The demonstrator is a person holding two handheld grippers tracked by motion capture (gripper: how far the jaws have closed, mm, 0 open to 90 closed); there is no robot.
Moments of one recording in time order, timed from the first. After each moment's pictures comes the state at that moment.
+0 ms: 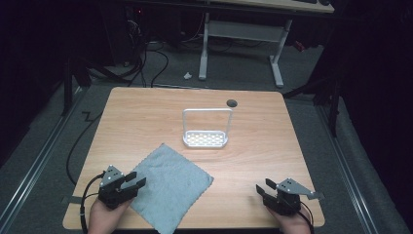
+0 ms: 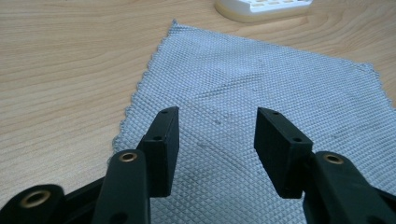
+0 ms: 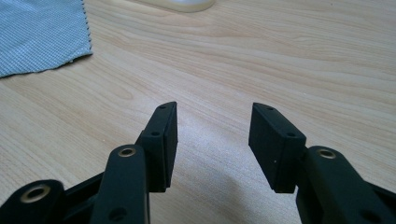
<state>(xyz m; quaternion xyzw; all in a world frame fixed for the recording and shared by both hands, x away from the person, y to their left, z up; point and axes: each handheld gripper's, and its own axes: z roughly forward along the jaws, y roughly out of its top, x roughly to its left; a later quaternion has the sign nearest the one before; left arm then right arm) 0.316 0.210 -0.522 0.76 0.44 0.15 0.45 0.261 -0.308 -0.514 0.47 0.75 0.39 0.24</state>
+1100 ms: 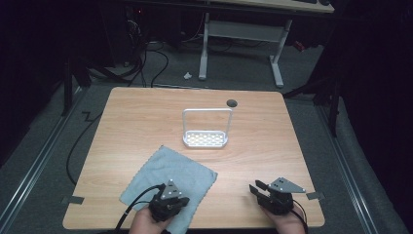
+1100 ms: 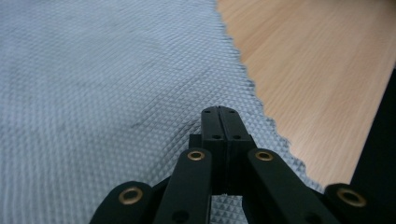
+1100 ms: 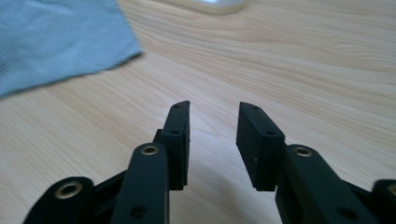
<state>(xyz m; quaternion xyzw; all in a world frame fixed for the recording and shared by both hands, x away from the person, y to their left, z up) 0.284 0.064 -0.526 0.87 0.29 0.04 0.39 0.266 -0.285 -0.513 0.45 0.77 0.41 0.20</state>
